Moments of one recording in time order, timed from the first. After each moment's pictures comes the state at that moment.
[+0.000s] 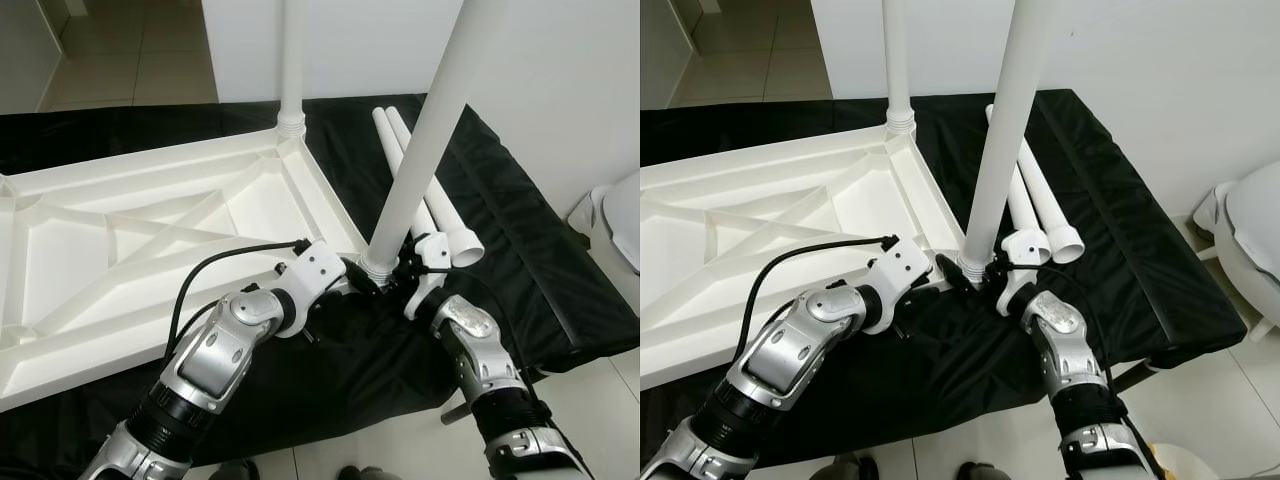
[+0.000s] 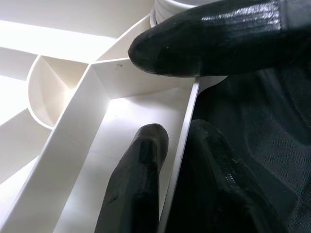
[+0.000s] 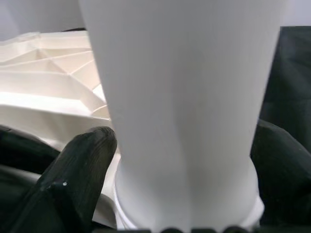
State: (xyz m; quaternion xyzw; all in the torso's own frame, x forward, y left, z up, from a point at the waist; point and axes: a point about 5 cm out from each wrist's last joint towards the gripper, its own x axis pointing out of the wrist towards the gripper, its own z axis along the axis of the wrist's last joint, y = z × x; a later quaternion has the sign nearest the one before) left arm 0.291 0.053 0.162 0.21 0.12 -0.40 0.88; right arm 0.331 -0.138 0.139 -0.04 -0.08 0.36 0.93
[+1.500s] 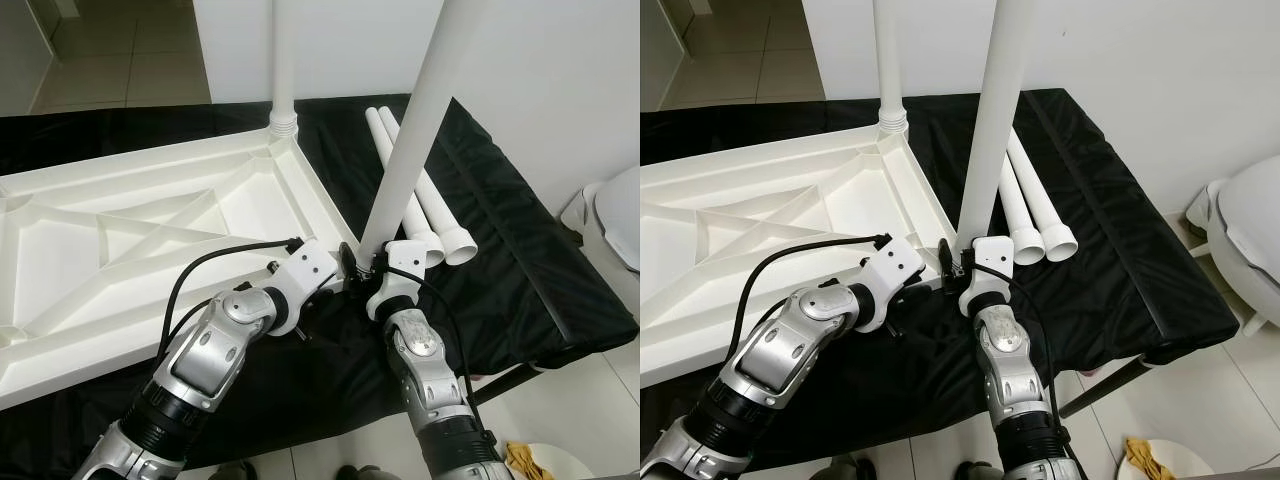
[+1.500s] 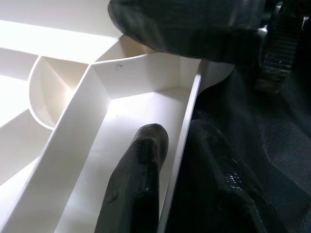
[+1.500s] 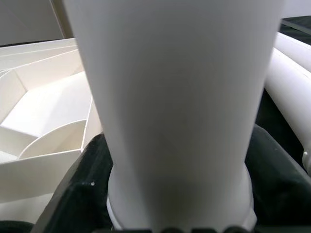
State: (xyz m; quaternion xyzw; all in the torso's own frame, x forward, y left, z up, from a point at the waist) left arm 0.292 0.058 0.161 0.21 0.12 -0.40 0.89; right arm 0.315 -0.087 0.139 0.02 -0.08 0.11 0.99
